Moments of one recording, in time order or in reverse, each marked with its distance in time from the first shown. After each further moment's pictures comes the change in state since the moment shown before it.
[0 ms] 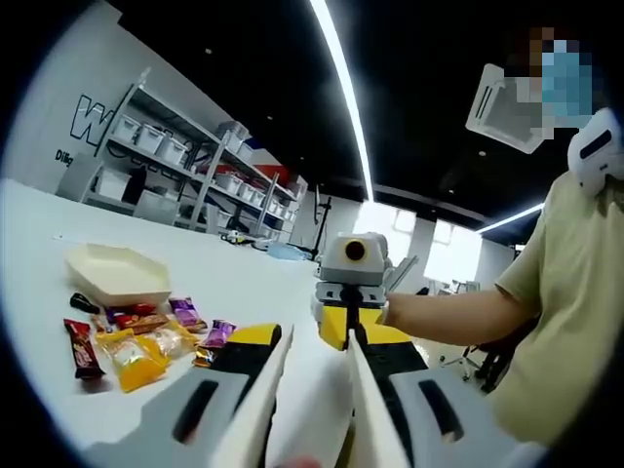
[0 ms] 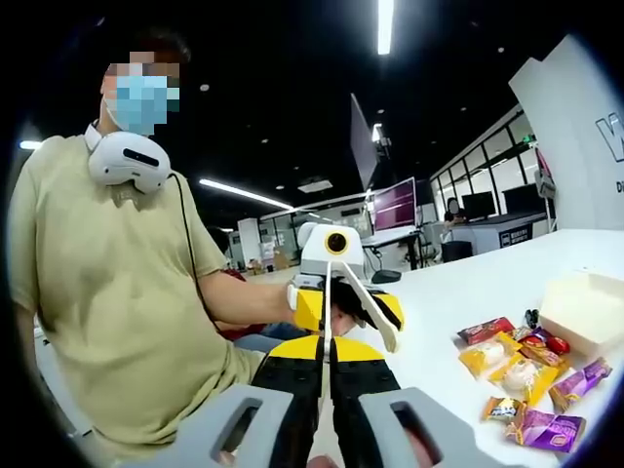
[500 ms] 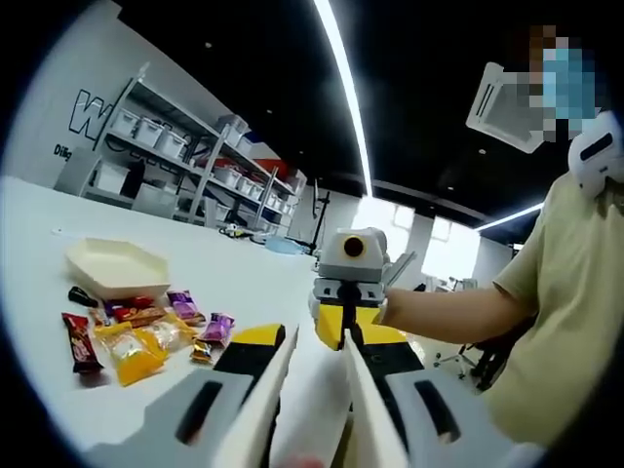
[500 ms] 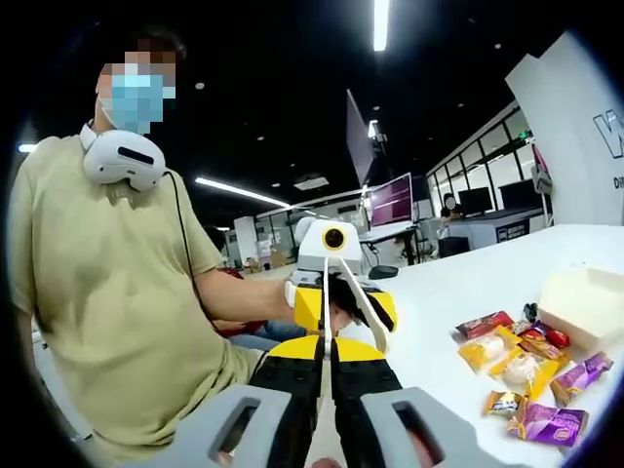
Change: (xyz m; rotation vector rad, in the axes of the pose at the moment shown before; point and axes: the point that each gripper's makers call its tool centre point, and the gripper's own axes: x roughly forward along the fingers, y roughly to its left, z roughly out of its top) left arm -0.002 0.001 -0.005 -0.025 0.028 -0.010; right arm 0.003 -0.002 -0.005 0.011 0.015 -0.022
